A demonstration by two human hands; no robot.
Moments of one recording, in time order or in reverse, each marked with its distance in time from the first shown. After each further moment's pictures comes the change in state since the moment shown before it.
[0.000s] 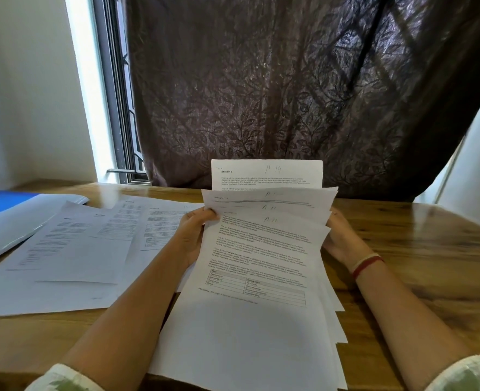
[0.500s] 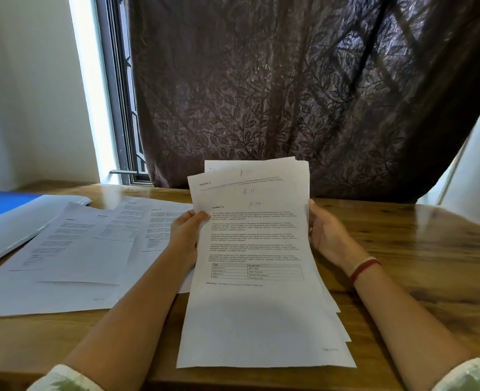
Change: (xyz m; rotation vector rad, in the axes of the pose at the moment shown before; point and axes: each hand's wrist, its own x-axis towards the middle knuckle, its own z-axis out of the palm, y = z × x) left_hand -0.005 0.000 0.001 -0.057 0.368 -0.016; right_hand -0.004 0.010 0.001 0.018 -0.204 0.016
